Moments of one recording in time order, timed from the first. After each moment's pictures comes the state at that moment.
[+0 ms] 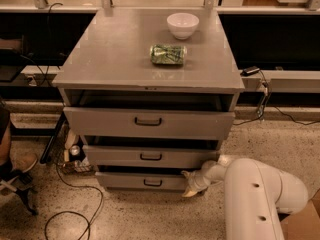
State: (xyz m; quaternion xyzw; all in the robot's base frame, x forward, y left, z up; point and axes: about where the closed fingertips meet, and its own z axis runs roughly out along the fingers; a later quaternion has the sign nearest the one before) arm 0.638 -0.142 0.167 -0.71 0.66 0.07 0.24
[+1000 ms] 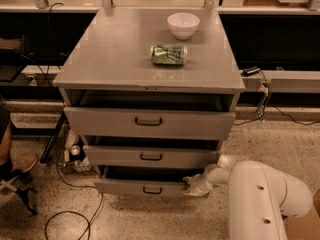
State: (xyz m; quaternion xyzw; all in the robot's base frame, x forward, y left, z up) arm 0.623 -0.148 0.162 -0.70 0.67 0.08 0.24
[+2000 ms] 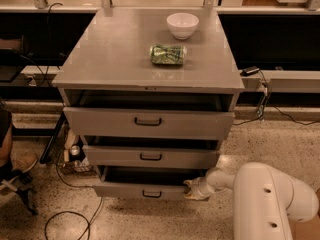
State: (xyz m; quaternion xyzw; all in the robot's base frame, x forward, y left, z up) arm 0.604 -0.146 0.160 -0.70 0.66 0.09 0.24
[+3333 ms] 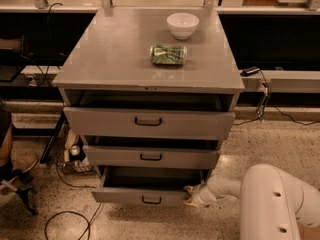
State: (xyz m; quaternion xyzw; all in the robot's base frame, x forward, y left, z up) arm 0.568 -0.147 0.159 -0.69 0.68 0.11 0.24
